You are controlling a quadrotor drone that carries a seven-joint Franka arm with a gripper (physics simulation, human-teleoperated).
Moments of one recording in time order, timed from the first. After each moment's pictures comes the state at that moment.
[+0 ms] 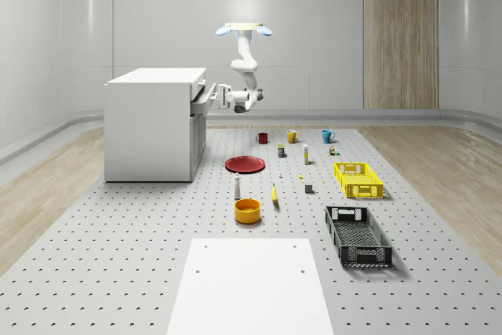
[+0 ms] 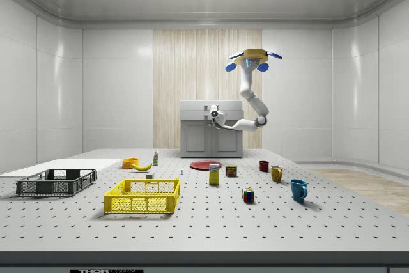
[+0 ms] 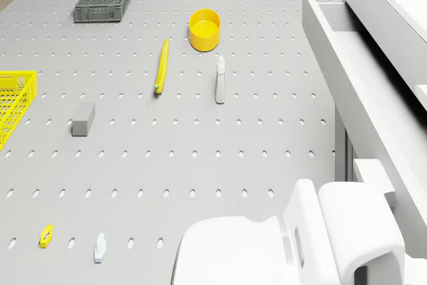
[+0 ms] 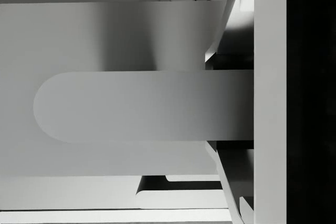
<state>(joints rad) 0.44 -0.72 -0.23 -2.61 1.51 1.87 0.46</state>
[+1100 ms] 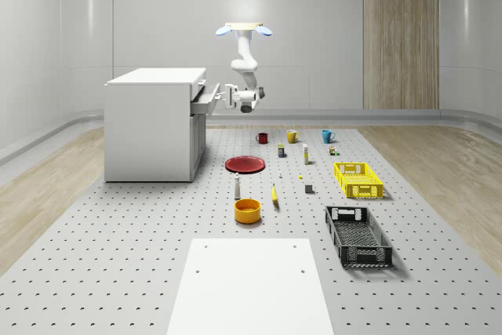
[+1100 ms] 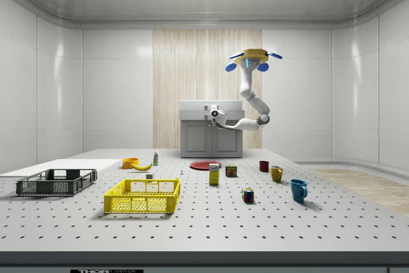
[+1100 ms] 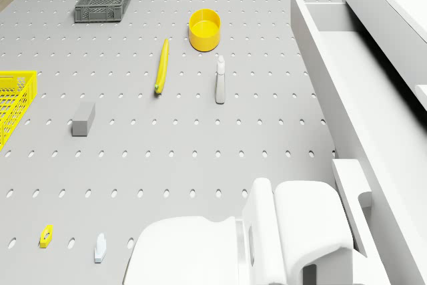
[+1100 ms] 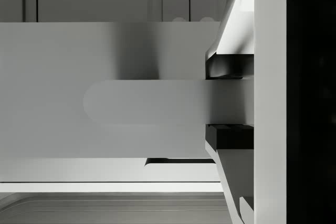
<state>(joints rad) 0.42 -0.76 -0.37 -2.62 1.38 1.79 0.47</state>
